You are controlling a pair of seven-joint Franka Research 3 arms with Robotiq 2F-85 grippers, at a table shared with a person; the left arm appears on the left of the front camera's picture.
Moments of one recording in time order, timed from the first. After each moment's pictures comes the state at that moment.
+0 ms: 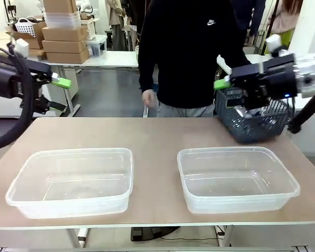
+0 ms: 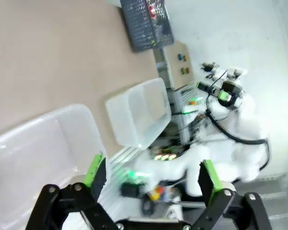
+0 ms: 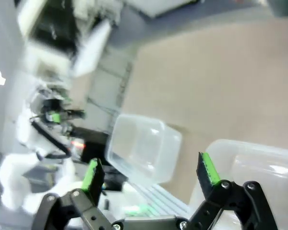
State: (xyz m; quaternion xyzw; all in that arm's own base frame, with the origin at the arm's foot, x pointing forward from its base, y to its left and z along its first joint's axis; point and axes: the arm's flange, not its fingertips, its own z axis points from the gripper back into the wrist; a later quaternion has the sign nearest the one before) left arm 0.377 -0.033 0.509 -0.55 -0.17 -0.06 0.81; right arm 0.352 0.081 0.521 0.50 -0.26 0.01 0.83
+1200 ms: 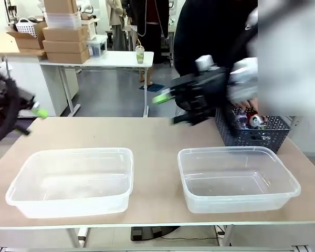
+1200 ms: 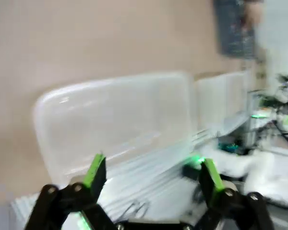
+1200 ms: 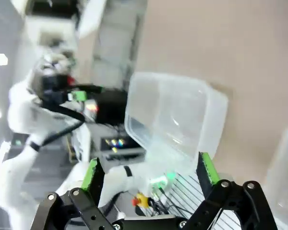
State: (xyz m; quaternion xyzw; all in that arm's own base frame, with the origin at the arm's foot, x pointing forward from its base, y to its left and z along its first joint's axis) left arm 0.351 0.015 0.491 -0.34 -0.11 -0.03 0.94; right arm 0.374 0.275 0.481 0.48 -0.09 0.08 0.87
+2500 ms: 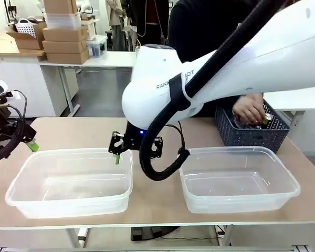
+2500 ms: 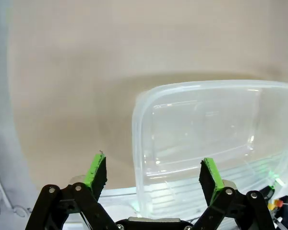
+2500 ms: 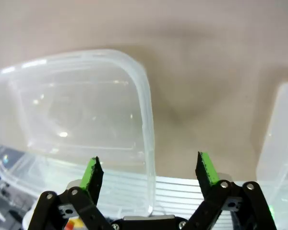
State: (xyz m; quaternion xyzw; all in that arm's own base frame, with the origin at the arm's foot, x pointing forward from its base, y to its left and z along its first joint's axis) left arm 0.373 0.014 0.428 -0.13 -0.07 -0.01 0.99; right arm 0.380 0.441 0.398 0.09 0.00 0.00 1.00
